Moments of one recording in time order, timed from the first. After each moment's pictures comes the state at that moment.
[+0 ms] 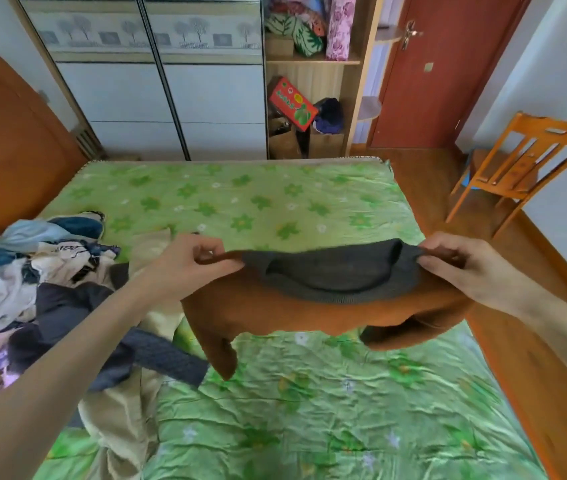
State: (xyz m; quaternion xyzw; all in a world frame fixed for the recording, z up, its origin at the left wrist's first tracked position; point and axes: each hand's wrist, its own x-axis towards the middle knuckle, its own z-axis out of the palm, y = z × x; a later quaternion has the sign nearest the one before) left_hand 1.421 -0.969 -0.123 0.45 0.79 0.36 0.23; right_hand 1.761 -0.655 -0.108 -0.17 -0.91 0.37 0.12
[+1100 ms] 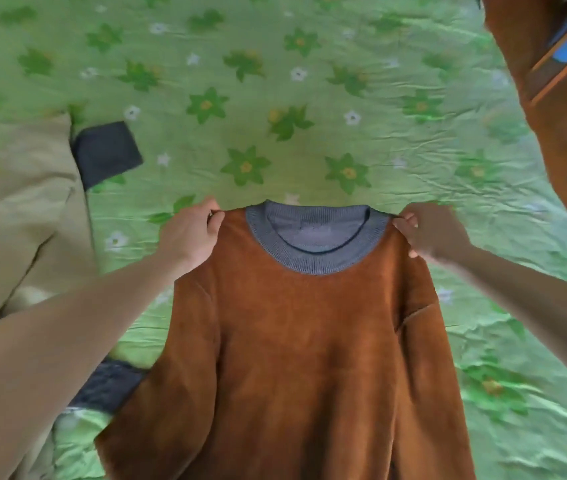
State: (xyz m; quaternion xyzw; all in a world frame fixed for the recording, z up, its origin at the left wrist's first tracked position) left_hand 1.236 -0.759 -0.598 0.37 0.91 0.16 0.13; right_hand 1.512 -0.474 -0.568 -0.44 -0.87 0.21 -0.09
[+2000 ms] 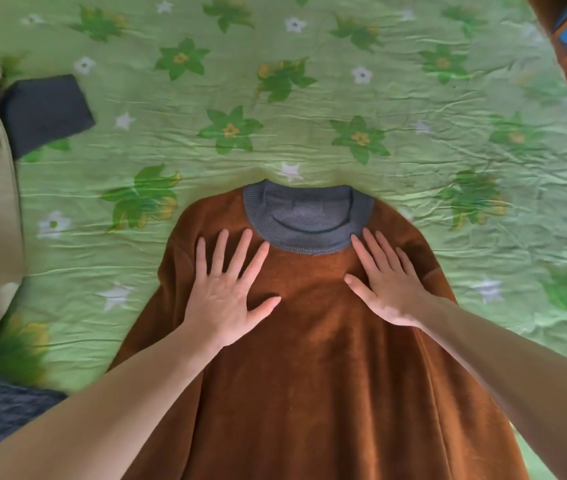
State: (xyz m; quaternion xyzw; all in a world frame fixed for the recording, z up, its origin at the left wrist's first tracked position) left_hand 1.327 -0.780 -0.784 0.54 0.84 -0.04 0.04; right_hand 1.546 -0.533 -0.785 -0.27 -0.94 0.15 -0.15
